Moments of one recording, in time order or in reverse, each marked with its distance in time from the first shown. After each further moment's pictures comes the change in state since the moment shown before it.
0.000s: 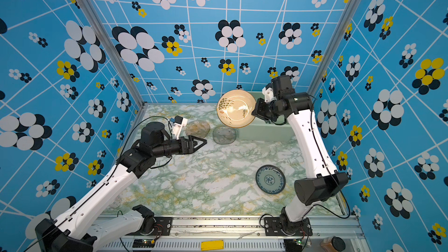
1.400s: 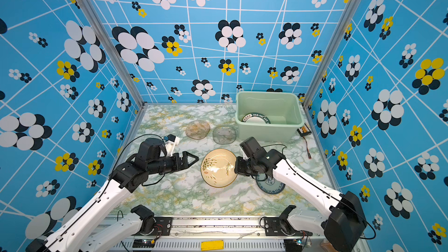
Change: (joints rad) left arm -0.003 -0.205 -0.178 -0.251 -0.117 -0.065; right arm 0.463 -0.469 -1.068 0.509 0.161 0.373
